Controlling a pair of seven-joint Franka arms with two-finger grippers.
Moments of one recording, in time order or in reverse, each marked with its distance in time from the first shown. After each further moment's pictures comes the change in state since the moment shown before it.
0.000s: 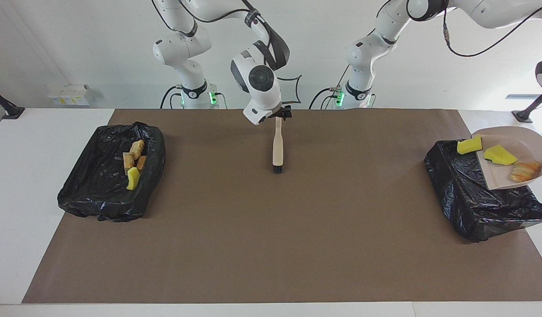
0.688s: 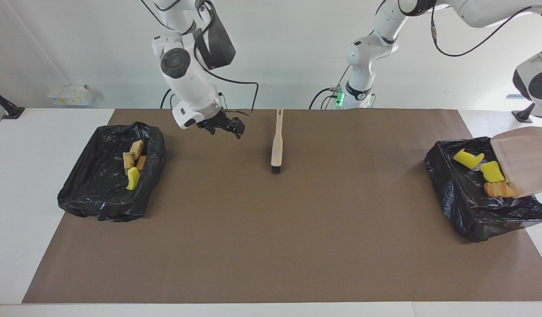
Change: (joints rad) left arm -0.099 -0.080 -0.003 -0.066 0.468 -0.015 -0.311; right arm -0.353 -0.043 -0.009 0.140 -0.157 -0.039 -0.126
